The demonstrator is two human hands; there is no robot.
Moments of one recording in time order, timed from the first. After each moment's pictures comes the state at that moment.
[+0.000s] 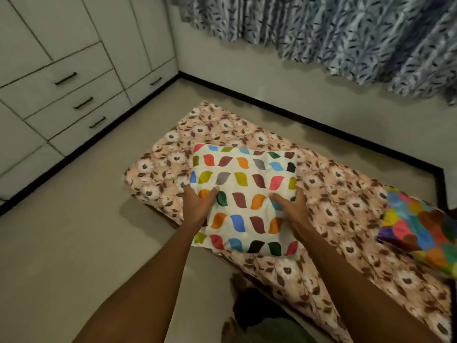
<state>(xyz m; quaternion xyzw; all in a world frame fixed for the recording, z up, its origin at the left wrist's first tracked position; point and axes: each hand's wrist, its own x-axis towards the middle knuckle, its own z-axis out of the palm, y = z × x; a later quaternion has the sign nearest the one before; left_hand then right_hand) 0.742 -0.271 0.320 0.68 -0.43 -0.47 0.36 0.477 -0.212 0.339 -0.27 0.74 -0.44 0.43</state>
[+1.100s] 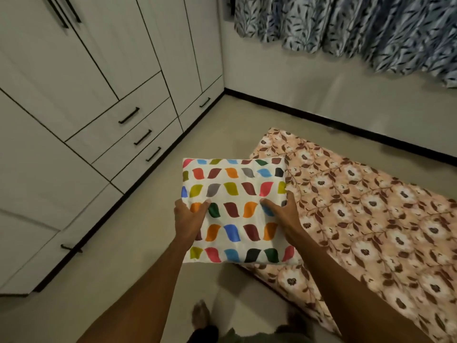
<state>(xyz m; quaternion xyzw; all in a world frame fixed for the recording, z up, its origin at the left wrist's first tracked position) 1.180 -0.632 0.306 0.75 -0.40 -0.41 0.32 0.912 -0.602 0.326 -0.29 0.70 -0.42 0.49</state>
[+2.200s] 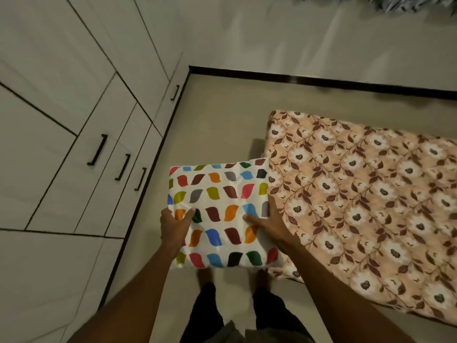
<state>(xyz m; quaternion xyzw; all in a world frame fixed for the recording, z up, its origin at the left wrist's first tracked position) 1.400 -0.988 0.243 0.74 -0.44 -0.47 0.17 1.145 -0.869 0.261 -0.20 0.71 -0.38 0.55</state>
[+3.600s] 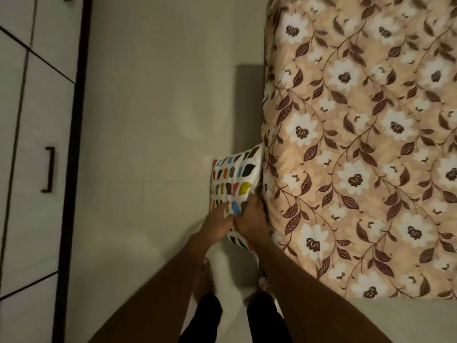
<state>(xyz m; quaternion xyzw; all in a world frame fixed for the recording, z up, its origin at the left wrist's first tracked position) 1.305 -1.081 -0.215 0.51 -0.59 -0.59 -0.21 1.215 -0.997 -0.248 -0.18 0.88 -0.19 0.39</state>
